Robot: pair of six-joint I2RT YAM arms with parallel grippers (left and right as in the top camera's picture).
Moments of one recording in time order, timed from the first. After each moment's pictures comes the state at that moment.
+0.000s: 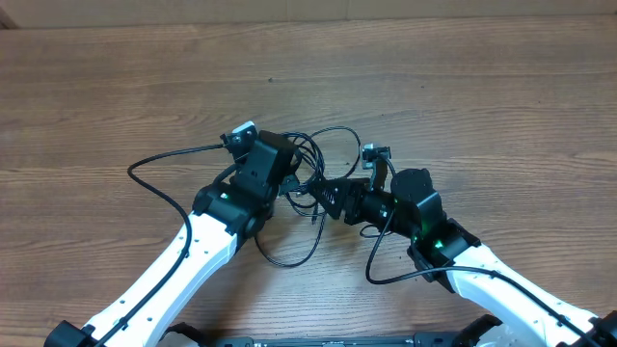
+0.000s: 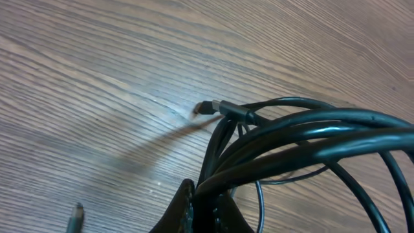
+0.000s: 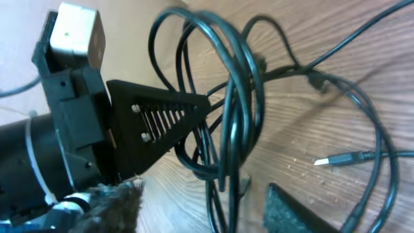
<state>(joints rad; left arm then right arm) -0.53 1.36 0.94 -0.50 -0.25 -0.91 0.58 1.28 0.53 0.38 -0.44 0.83</state>
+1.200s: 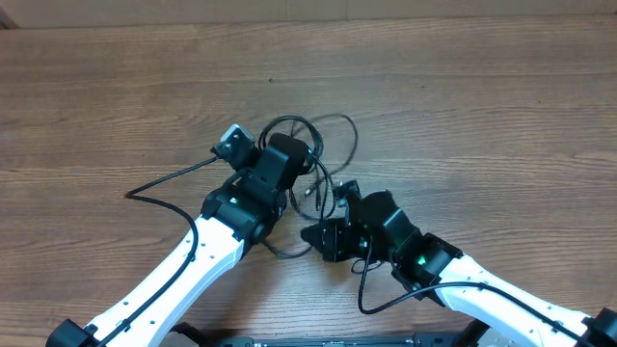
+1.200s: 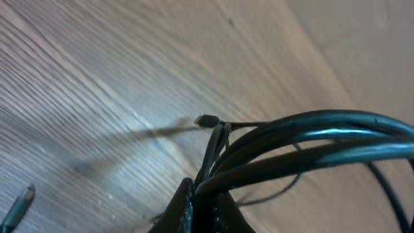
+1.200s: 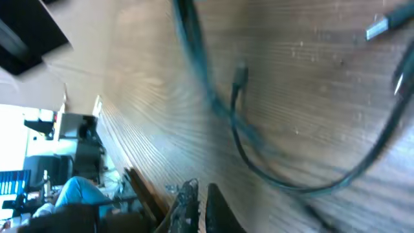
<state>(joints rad) -0.59 1.36 0.94 -0.42 -0.42 -1.28 0.78 1.28 0.53 0.12 -0.42 0.83</state>
